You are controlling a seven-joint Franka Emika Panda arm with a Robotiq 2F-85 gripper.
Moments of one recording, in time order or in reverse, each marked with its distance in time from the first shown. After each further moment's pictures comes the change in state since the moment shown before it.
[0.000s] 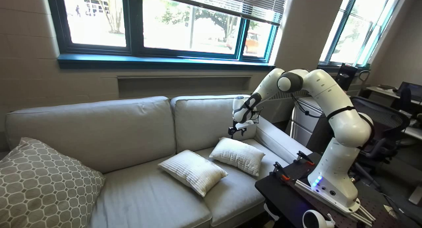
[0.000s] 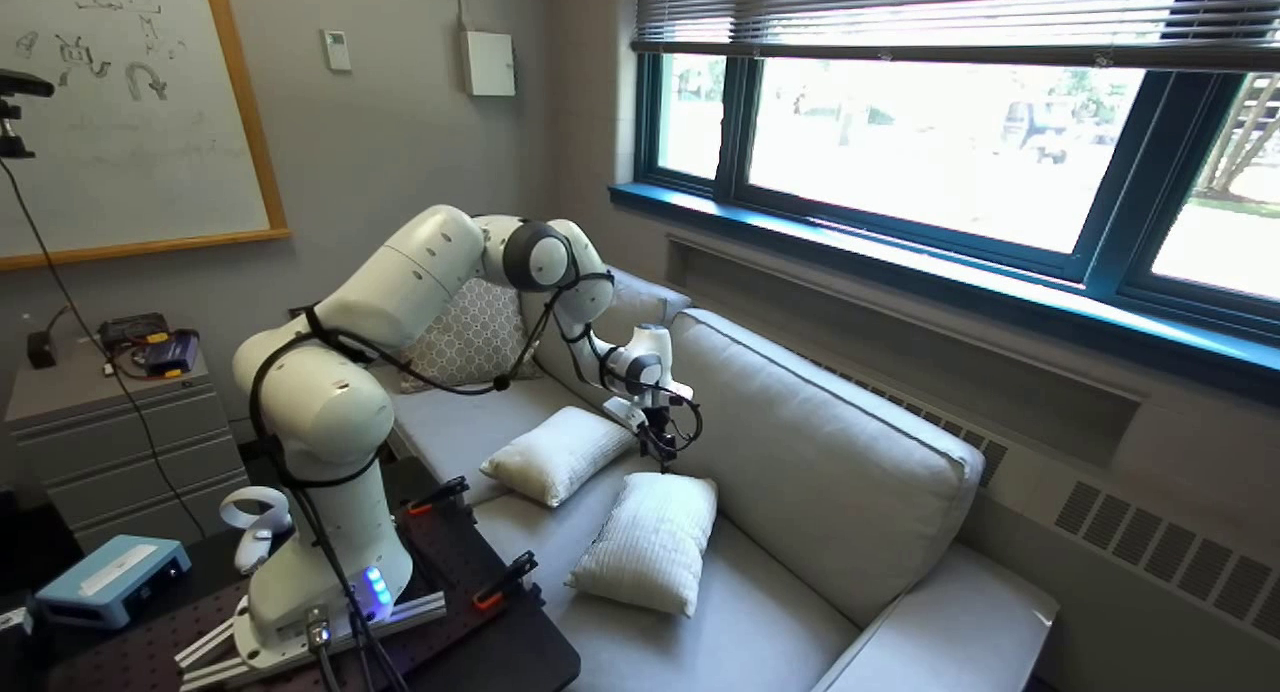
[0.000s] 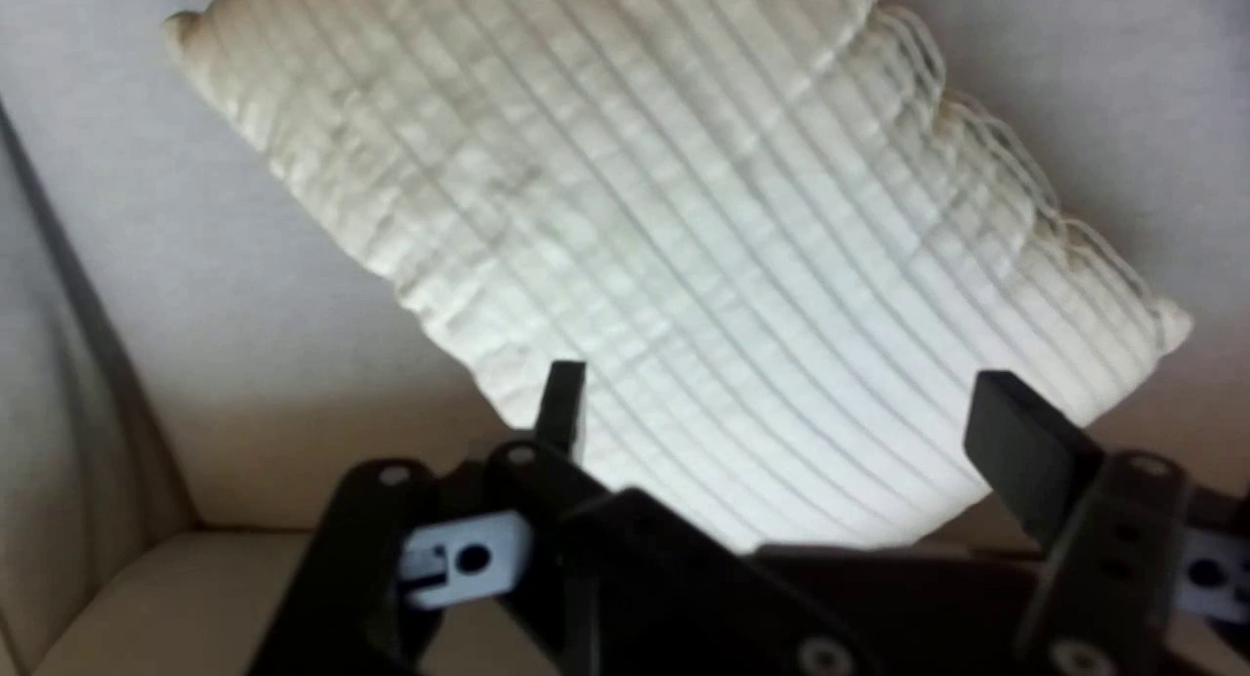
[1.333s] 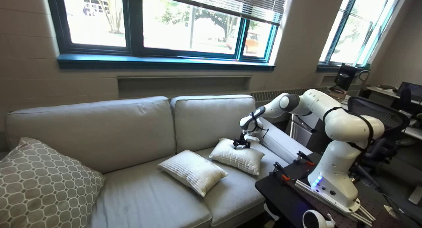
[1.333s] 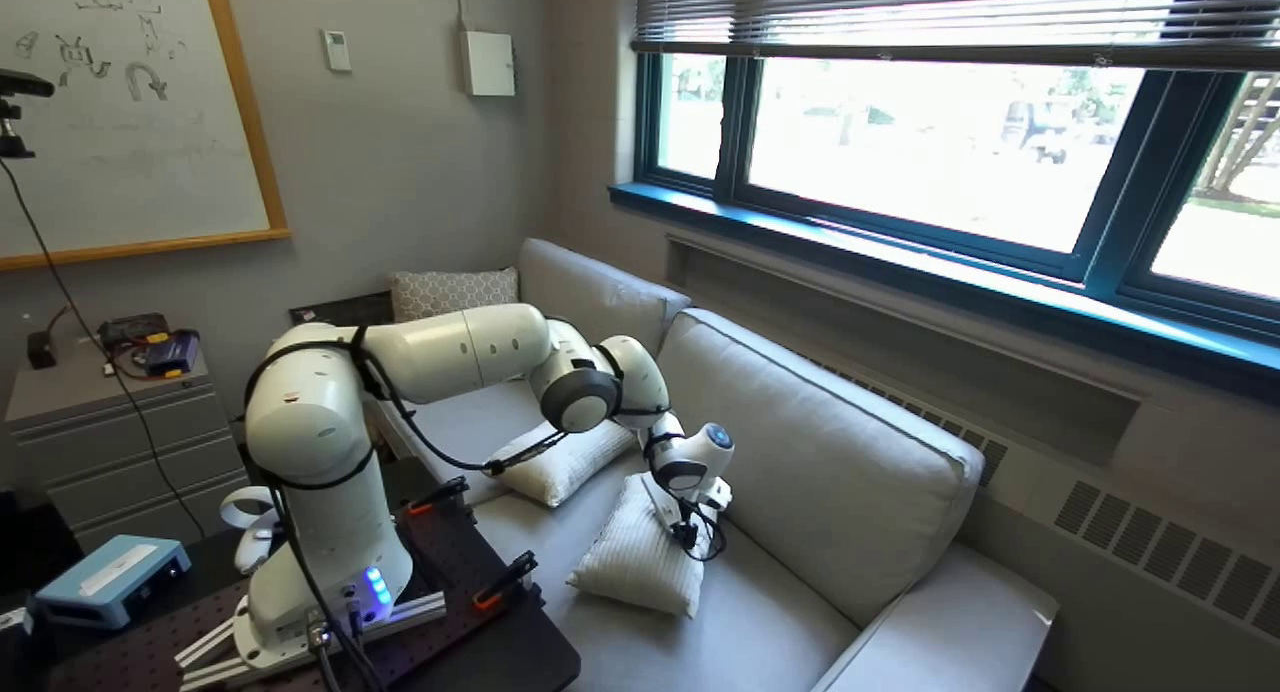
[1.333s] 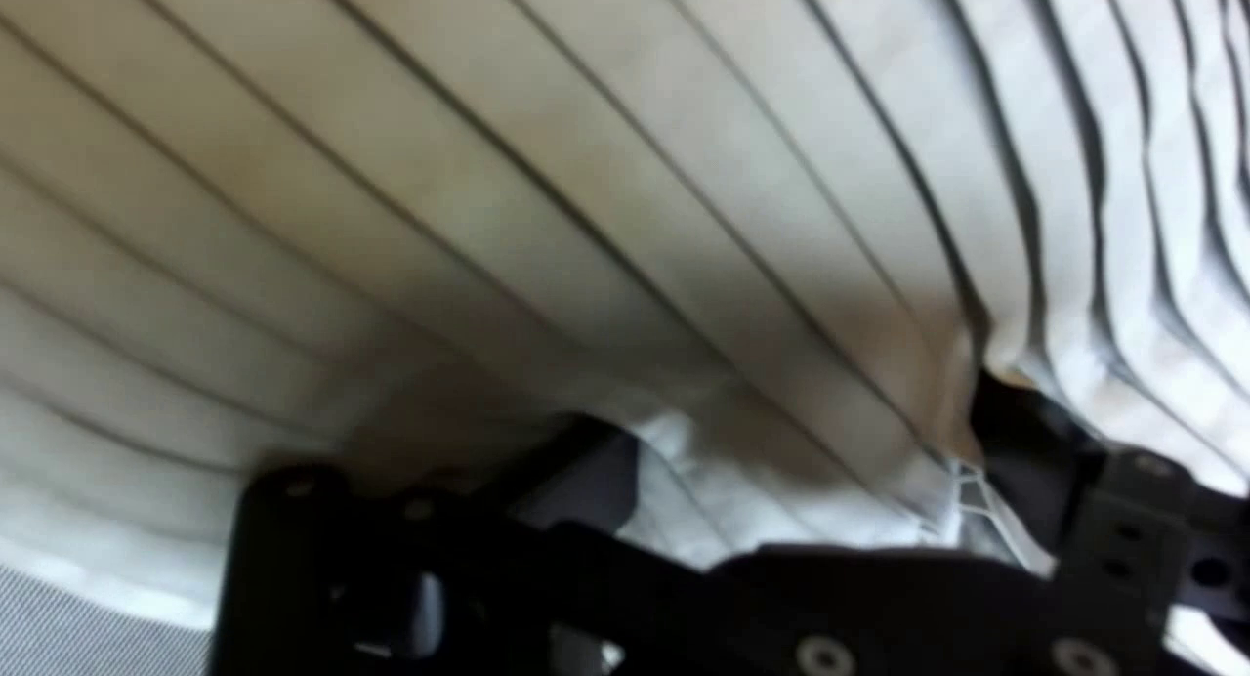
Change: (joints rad) arm -0.494 0.498 0.335 0.490 0.254 -0.103 -0.495
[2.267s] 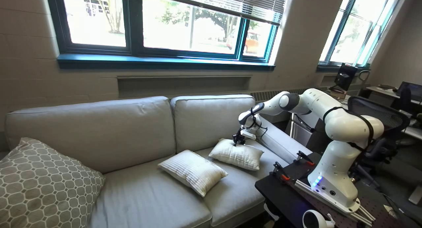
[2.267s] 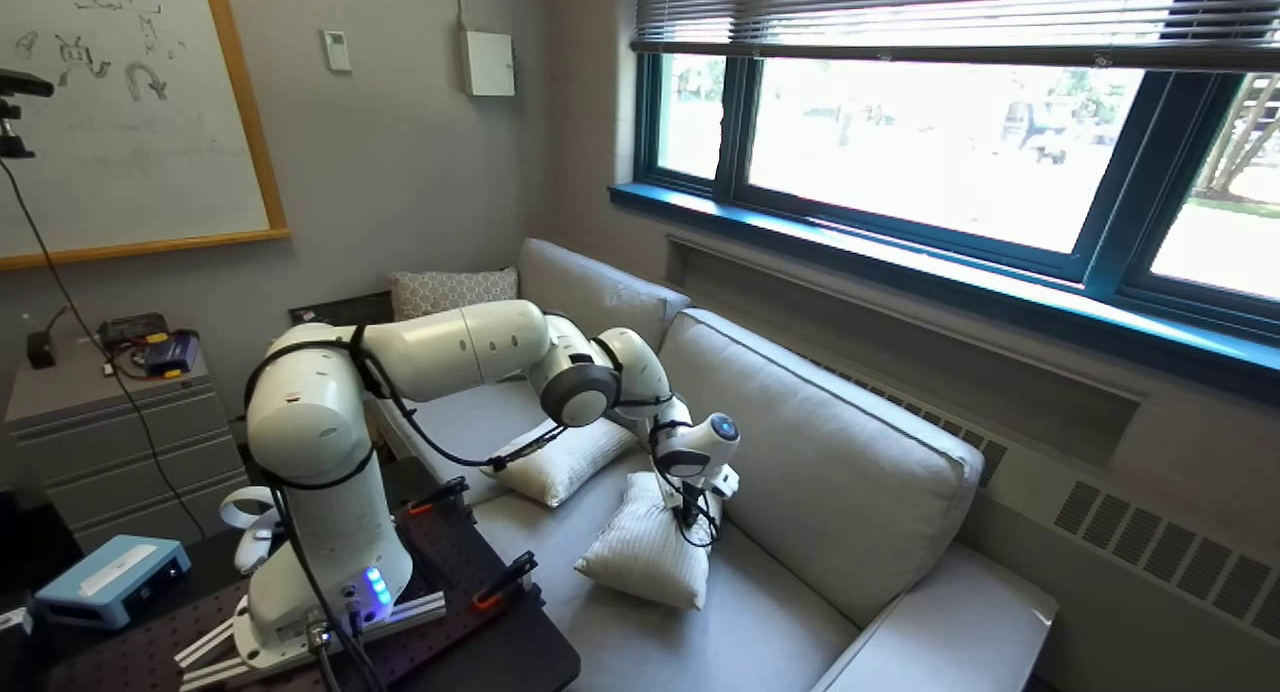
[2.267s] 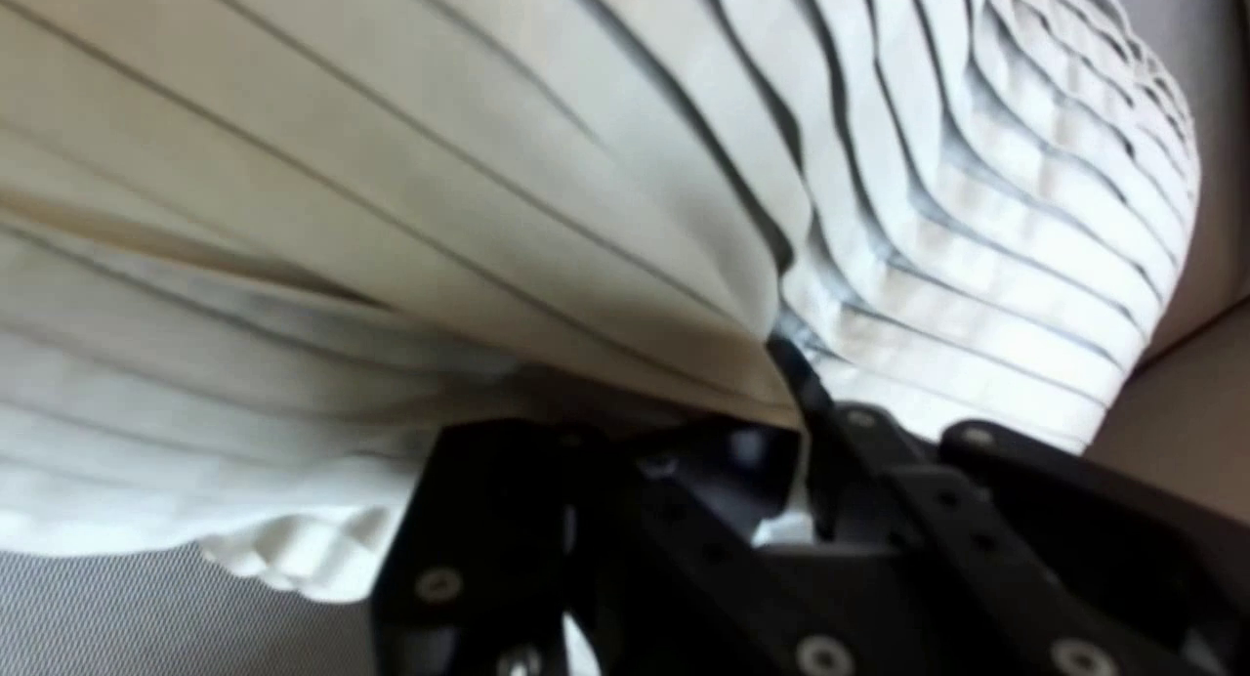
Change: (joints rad) arm 0.023 -0.024 0.005 0.028 0.146 0.055 0.056
